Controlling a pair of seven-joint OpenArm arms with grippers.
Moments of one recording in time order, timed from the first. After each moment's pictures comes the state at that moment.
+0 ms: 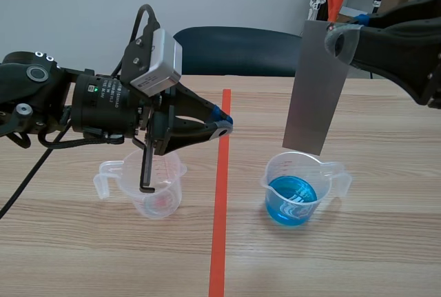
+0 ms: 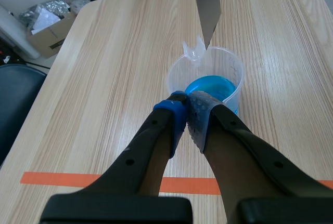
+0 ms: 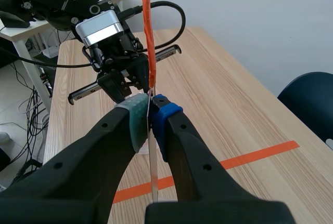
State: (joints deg) left arm -25.8 -35.4 48.2 80.9 -2.9 -45.1 -24.2; right arm 9.1 72.6 -35.8 101.2 43.2 43.4 30.9
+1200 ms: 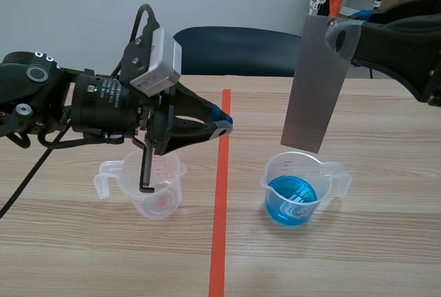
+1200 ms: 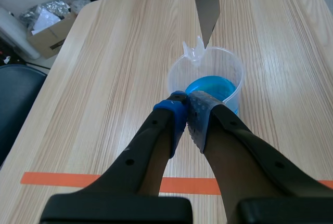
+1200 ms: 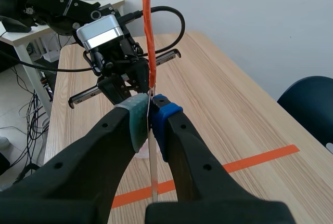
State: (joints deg) left arm -25.8 -35.6 48.2 80.9 -2.9 -45.1 -25.2; right arm 9.1 72.6 -35.8 101.2 43.2 43.4 32.0
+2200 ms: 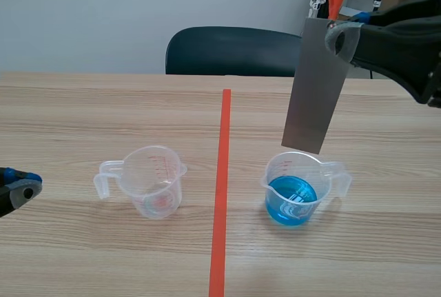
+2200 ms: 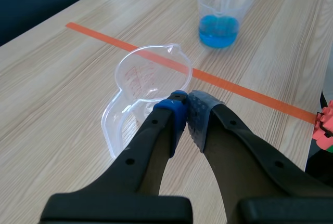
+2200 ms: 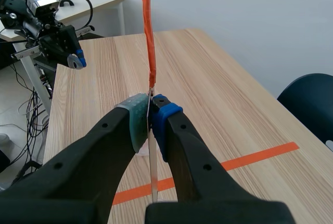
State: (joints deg) left arm 27.8 -57.3 7.4 80.9 -5.9 -42.4 -53.9; right arm 9.1 72.6 -35.8 101.2 43.2 43.3 31.1
